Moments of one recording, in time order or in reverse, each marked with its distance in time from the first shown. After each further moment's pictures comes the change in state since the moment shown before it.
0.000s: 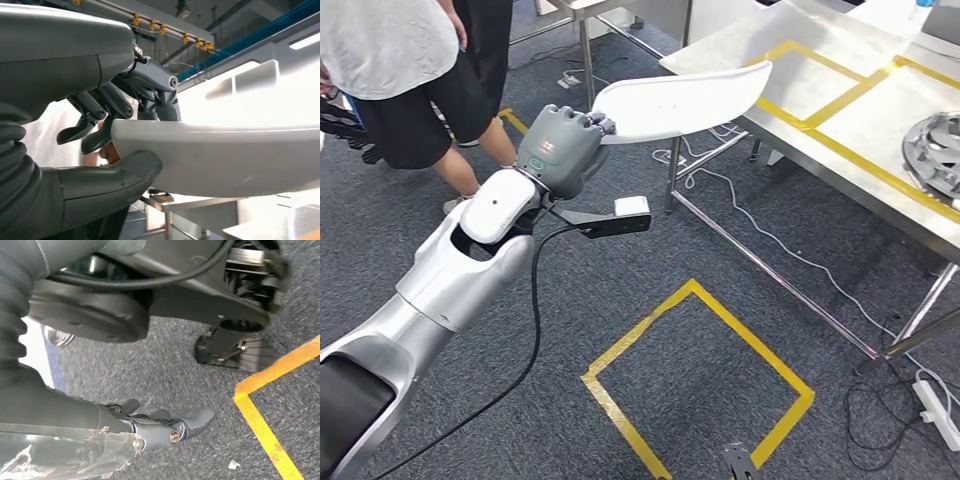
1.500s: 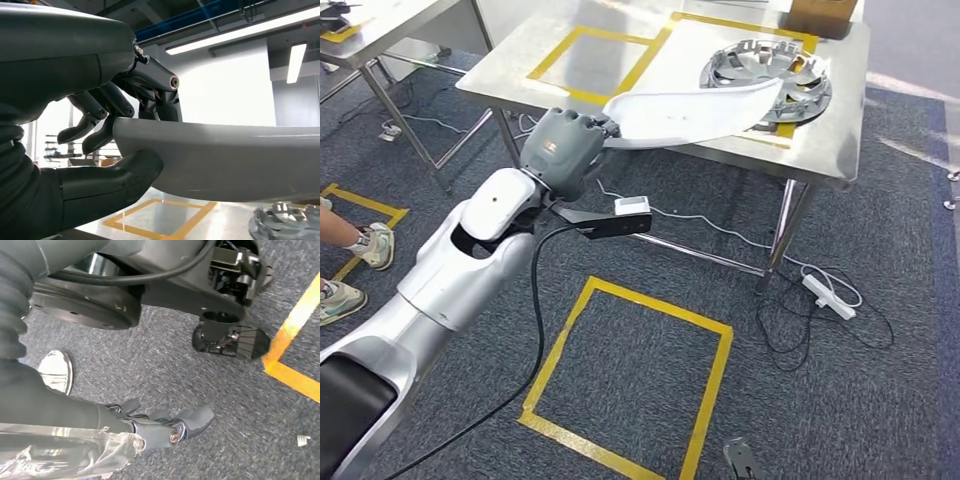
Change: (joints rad) left arm 0.000 0.003 0.010 -0.001 0.066 -0.033 -0.028; right arm -0.009 0.002 0.009 0.000 0.041 -0.025 0.004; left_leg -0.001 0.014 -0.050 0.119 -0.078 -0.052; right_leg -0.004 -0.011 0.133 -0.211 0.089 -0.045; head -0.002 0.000
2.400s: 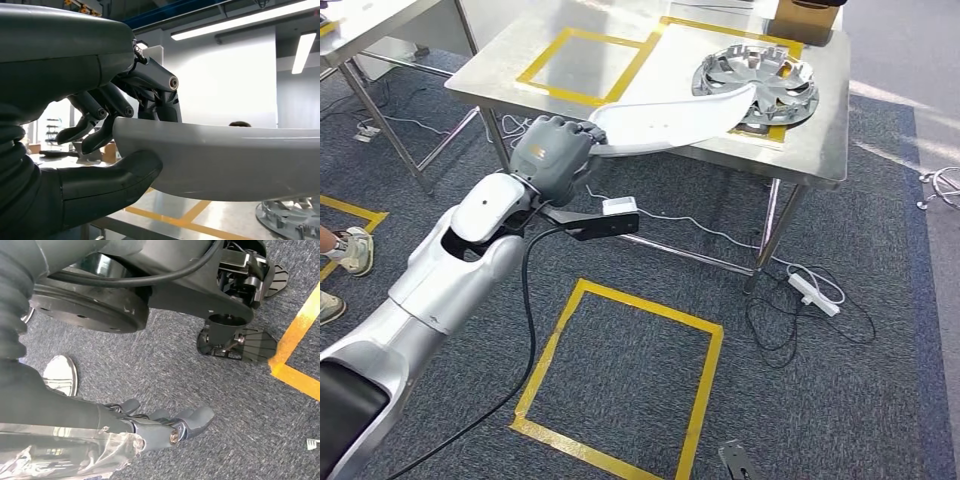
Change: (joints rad) left arm 0.016 0.013 0.012 0.000 0.028 -0.034 0.009; right arm 0.005 0.002 0.006 0.000 0.010 -0.004 0.006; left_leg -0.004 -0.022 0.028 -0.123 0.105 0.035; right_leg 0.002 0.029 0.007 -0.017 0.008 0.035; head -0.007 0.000
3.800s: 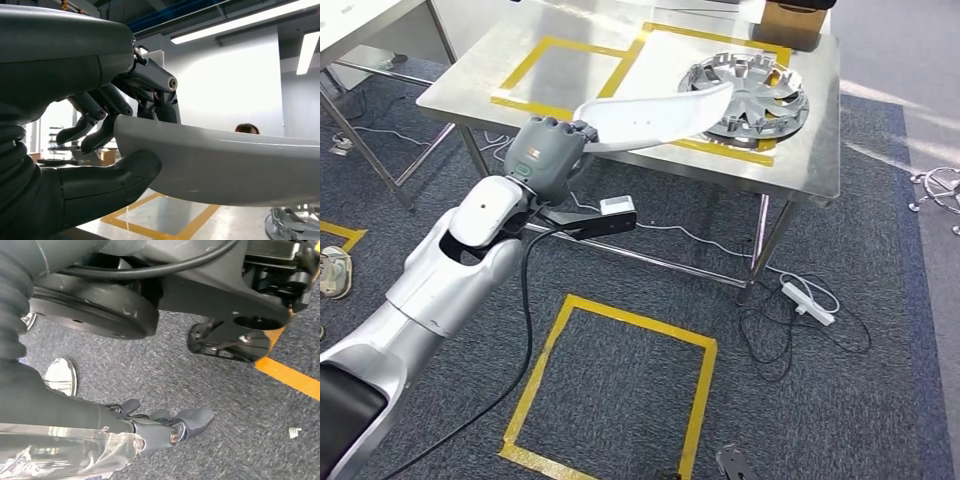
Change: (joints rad) left arm 0.007 -0.003 -0.002 0.002 -0.059 0.022 0.039; right arm 0.014 0.007 0.000 -0.001 0.000 -0.010 0.008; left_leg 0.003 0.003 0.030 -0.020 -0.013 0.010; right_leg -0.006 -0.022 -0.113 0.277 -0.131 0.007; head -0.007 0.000
